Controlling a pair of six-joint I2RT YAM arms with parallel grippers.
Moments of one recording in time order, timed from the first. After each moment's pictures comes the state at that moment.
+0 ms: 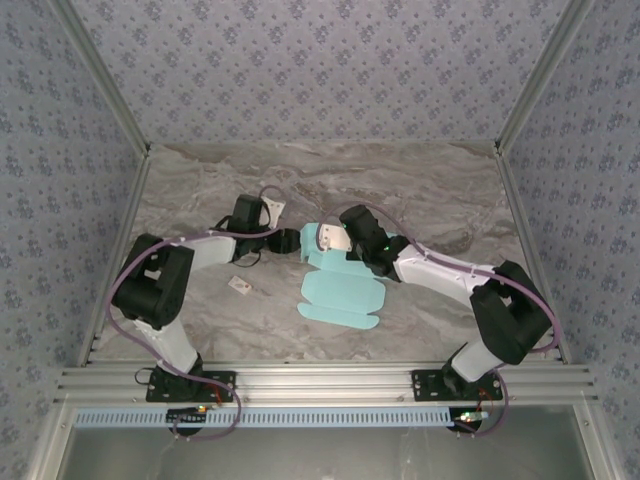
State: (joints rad) left arm -0.41 1.75 0.89 0.07 0.43 -0.20; right arm 0.73 1.54 0.93 -0.12 0.38 -0.99
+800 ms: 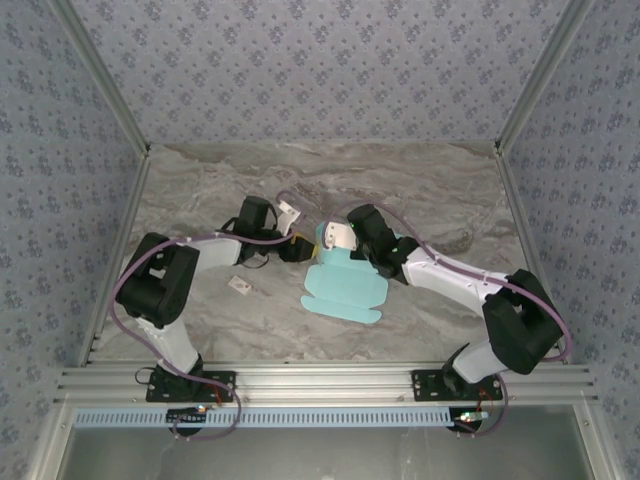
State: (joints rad) left arm -0.45 1.77 0.89 0.13 0.72 -0.05; right arm 0.71 1.47 0.90 -0.13 0.35 -0.96
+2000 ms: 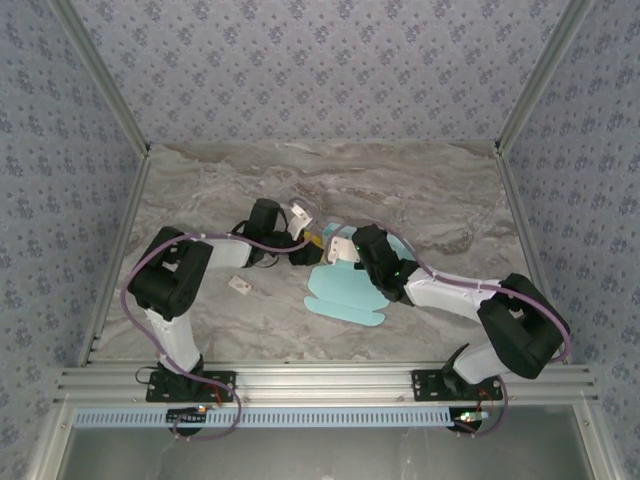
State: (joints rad) left arm -0.51 1.85 0.90 0.29 0.76 0.04; right arm 0.76 1.44 0.68 0.21 0.50 -1.08
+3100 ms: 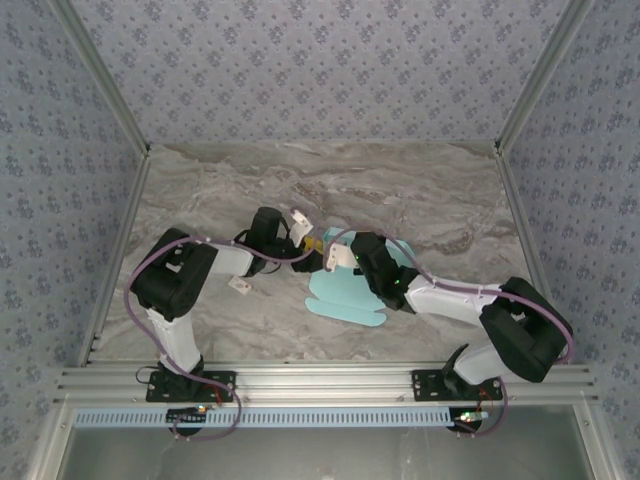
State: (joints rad) left arm -0.53 1.86 0.81 0.44 0.71 0.03; right arm 0.80 1.42 0.64 0.25 0.54 -1.10
